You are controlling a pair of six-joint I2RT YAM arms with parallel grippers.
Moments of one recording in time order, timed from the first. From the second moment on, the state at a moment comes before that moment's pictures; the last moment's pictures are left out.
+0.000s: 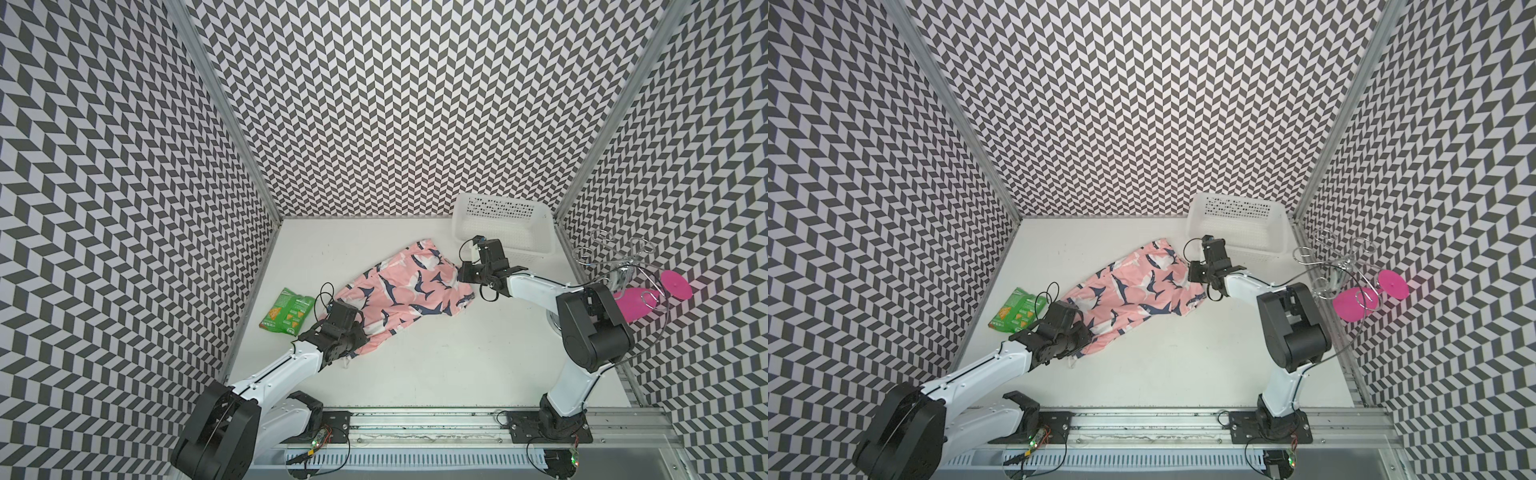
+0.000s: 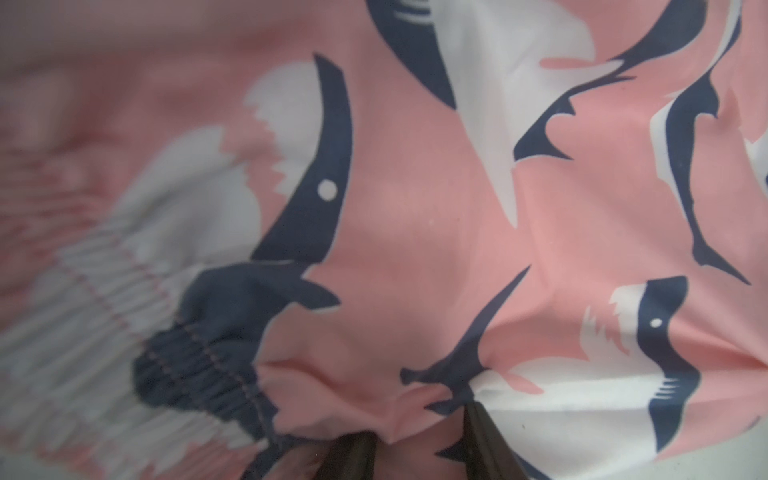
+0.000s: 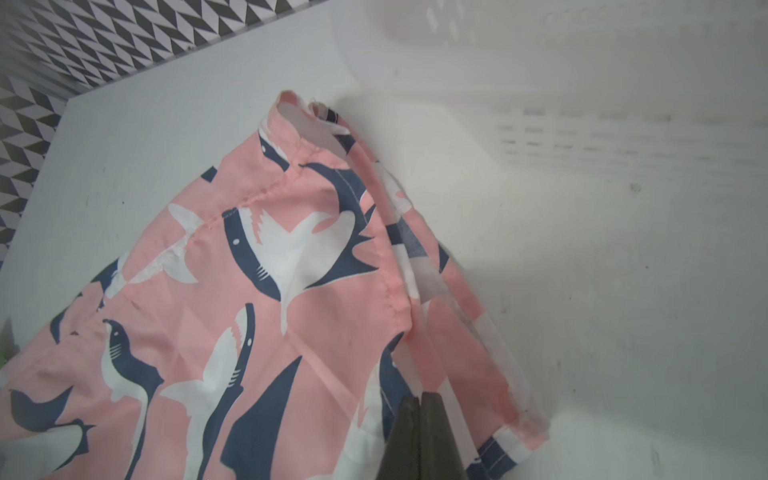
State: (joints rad) left arm -0.43 1.11 0.43 -0.35 -0.02 -0.88; right arm 0.30 1.80 1.08 -0.06 -0.12 0.38
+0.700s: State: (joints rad) left arm -0.43 1.11 0.43 -0.36 -0.03 -0.86; right arm 0.28 1.82 1.00 0.02 -0.23 0.39
